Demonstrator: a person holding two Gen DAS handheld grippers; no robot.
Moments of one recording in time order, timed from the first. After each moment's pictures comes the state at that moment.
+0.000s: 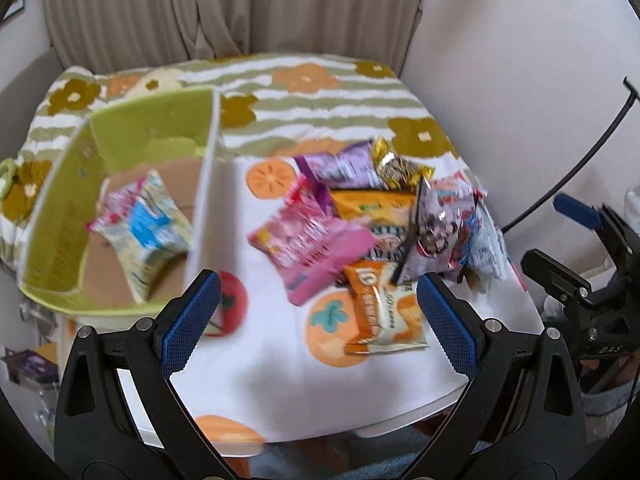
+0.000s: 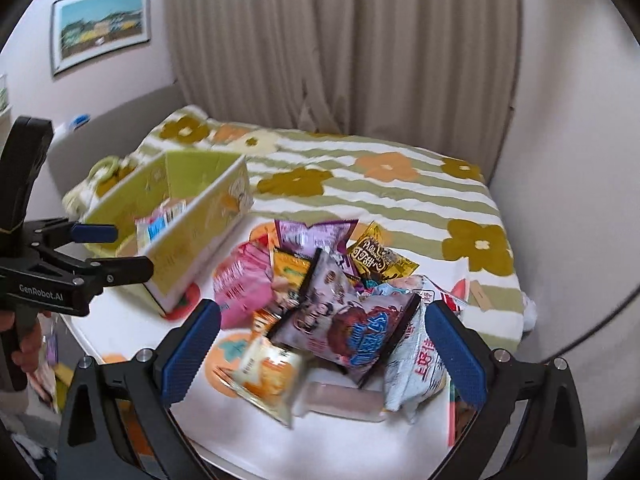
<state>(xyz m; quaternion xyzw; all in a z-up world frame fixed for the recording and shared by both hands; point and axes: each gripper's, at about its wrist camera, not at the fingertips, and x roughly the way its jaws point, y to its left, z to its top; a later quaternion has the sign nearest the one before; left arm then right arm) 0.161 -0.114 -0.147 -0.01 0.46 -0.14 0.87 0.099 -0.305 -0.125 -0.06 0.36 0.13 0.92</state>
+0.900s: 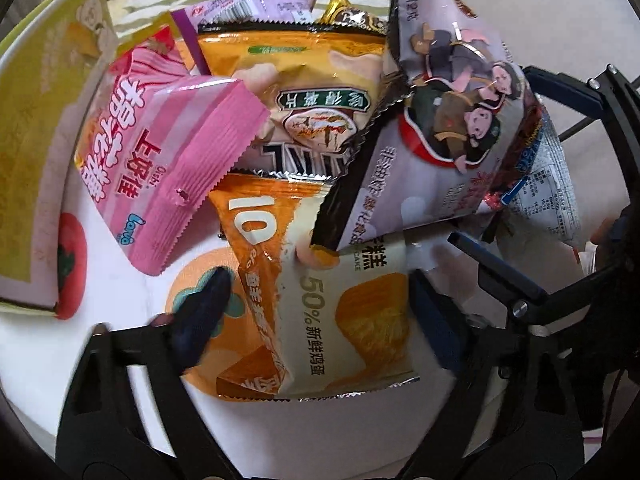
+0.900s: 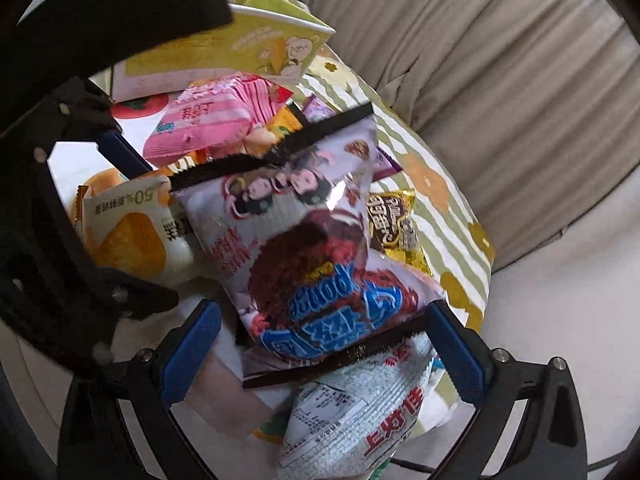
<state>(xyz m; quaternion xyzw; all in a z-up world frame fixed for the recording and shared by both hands) 0.195 -0.214 -0.296 0.00 0.57 -0.17 0.80 0.134 -0.309 -0.260 -0.39 0.34 0.21 0.83</state>
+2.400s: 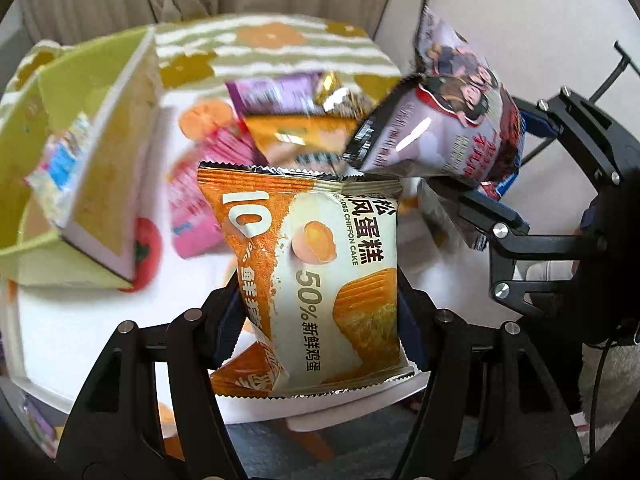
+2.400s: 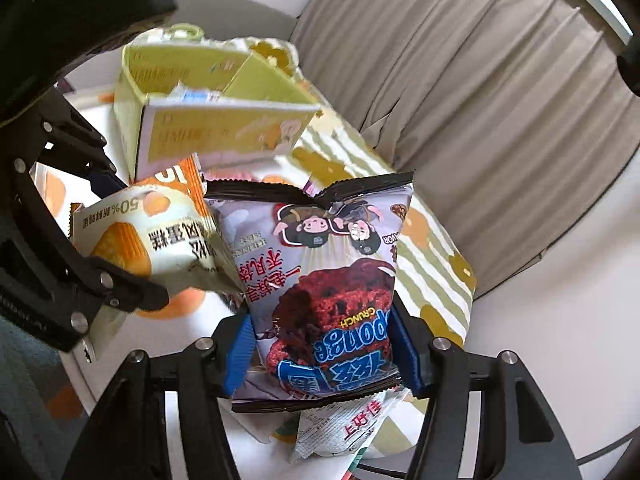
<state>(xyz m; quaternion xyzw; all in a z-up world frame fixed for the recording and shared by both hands) 0.136 -0.157 -0.191 -0.02 0.50 -0.18 0.85 0.096 -0.272 -0.187 -0.36 0.28 0.20 0.86</state>
